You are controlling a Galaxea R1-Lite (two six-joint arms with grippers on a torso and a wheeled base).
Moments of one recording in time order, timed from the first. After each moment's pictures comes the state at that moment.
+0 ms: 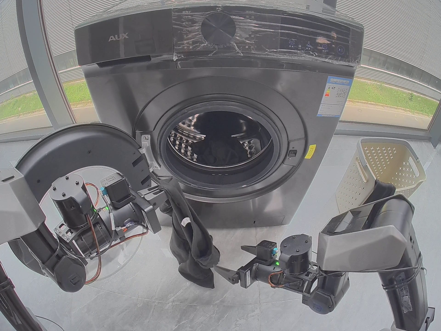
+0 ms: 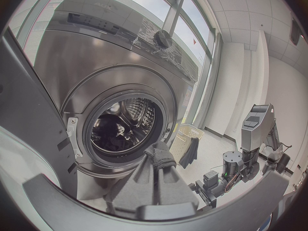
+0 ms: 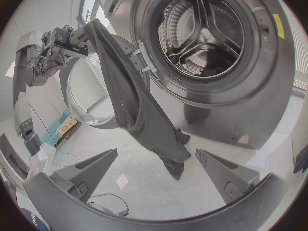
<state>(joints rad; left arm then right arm) -0.38 1.91 -0.40 -1.55 -0.37 -0.10 0.72 2.49 -0.63 -1.55 0.15 0.16</state>
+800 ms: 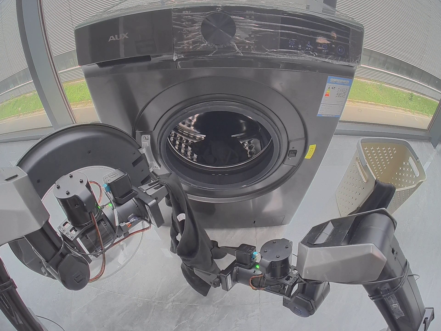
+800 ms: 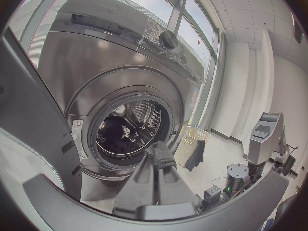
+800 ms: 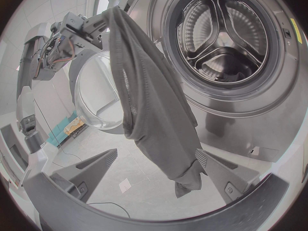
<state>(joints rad) -0.39 1.92 -0.43 -1.55 -0.29 -0.10 0.78 2.59 -0.80 -1.55 0.19 0.14</state>
